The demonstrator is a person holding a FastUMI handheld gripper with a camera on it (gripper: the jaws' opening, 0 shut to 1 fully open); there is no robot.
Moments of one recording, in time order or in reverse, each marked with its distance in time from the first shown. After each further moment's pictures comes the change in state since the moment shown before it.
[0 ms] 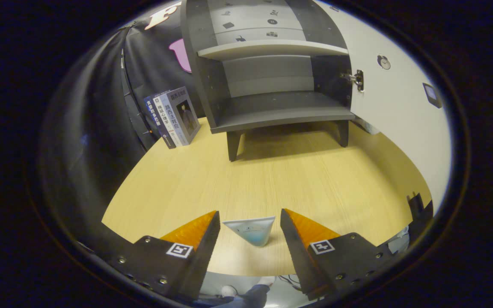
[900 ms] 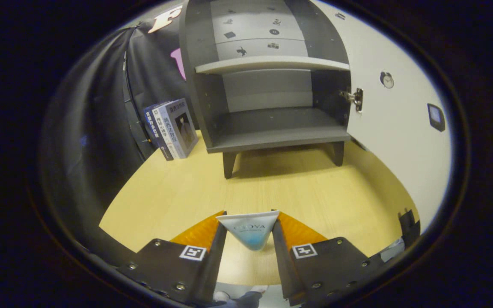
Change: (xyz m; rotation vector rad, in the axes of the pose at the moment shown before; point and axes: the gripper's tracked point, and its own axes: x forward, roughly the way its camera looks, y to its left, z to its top) arm -0.018 -0.012 0.062 -0.037 -0.106 -0.002
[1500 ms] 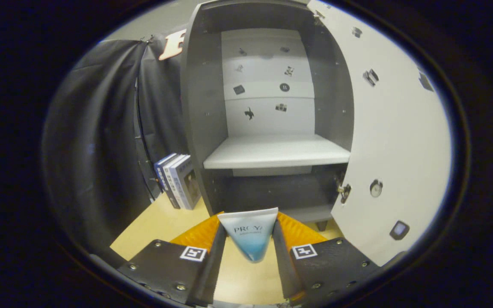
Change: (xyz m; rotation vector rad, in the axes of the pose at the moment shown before) arm -0.057 0.000 0.196 -0.068 -0.273 0.039
